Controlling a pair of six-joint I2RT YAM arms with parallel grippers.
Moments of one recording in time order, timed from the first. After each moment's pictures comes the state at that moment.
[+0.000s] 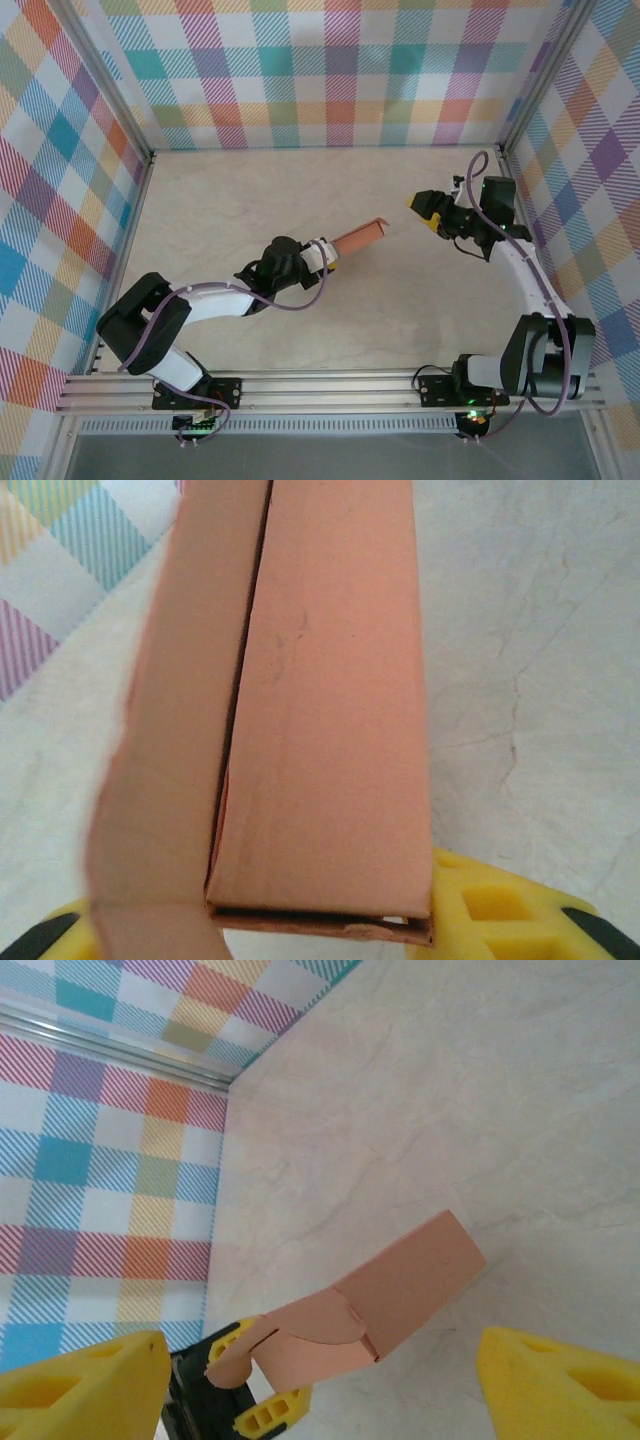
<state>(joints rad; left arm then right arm) -0.73 1.53 0.65 0.44 0.10 0.43 -0.06 1.28 0.95 -0.33 -0.85 0.55</state>
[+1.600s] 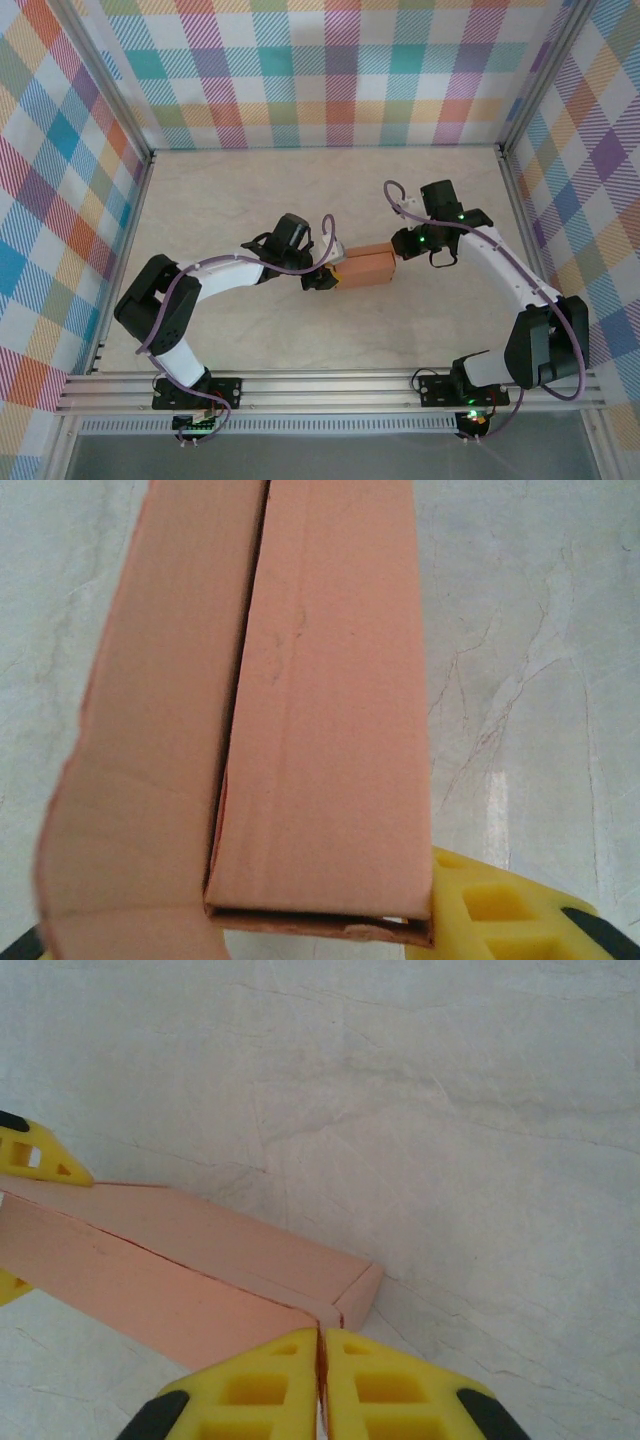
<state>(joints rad) -0.65 1.67 0.93 -0.09 0.54 0.47 0.29 1.38 1.09 -0.77 -0.31 -0.09</state>
